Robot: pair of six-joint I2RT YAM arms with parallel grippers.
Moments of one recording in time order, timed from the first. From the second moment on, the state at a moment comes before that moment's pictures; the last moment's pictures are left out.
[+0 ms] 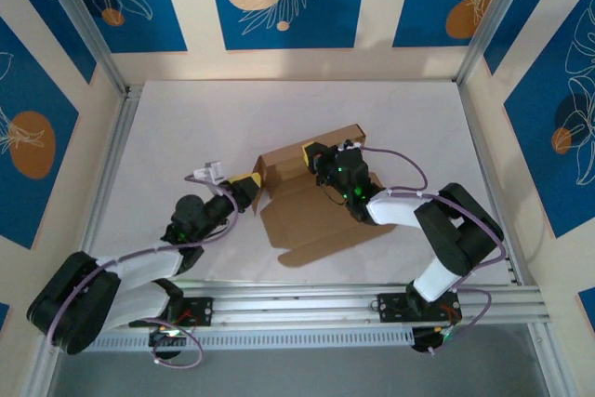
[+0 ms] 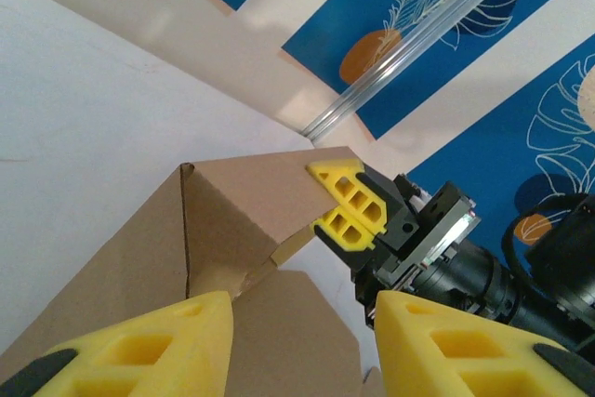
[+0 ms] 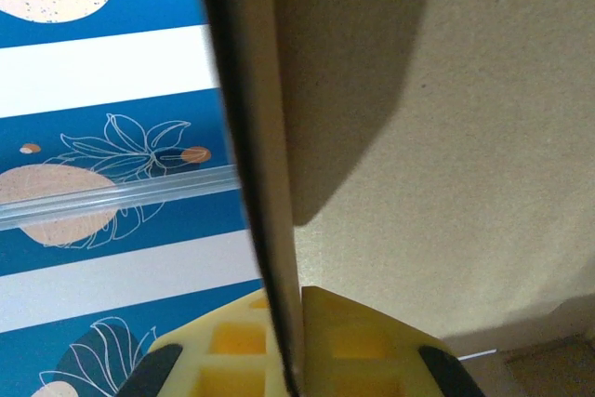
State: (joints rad) left arm -0.57 1.12 0.21 0.92 0.14 -0.80; right arm 0.62 1.61 0.66 0.76 0.00 1.66
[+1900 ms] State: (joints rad) left arm -0.71 1.40 0.66 0.06 -0.63 -0.52; right arm 0.69 1.62 0.73 0.66 0.11 1.67
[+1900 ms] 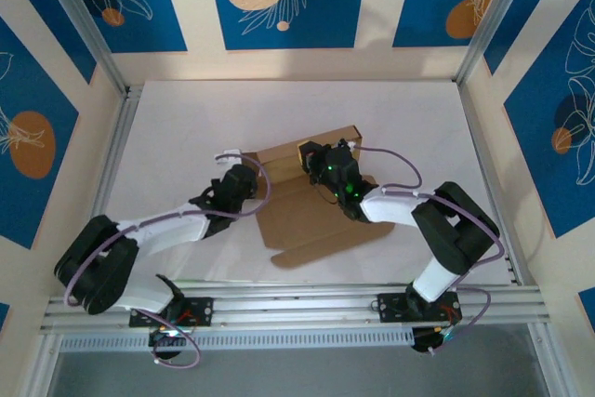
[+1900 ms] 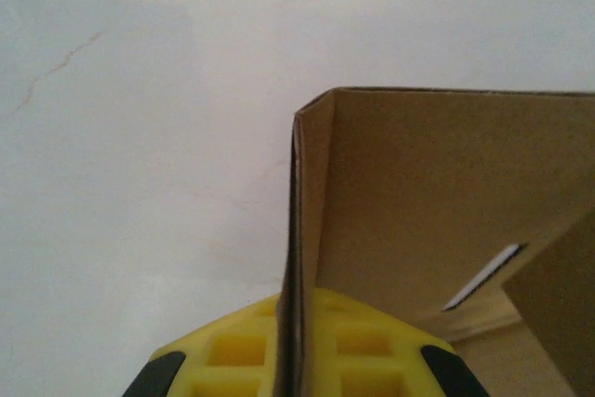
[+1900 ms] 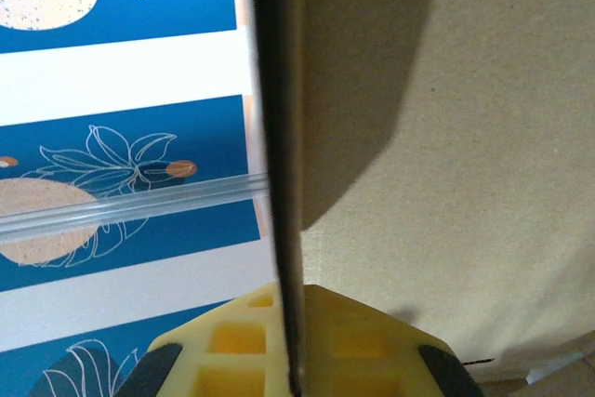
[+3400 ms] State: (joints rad) left arm -0.46 1.18 0.48 0.01 -0.02 -0.39; right arm 0.38 1.63 0.78 0.48 -0.47 1.45
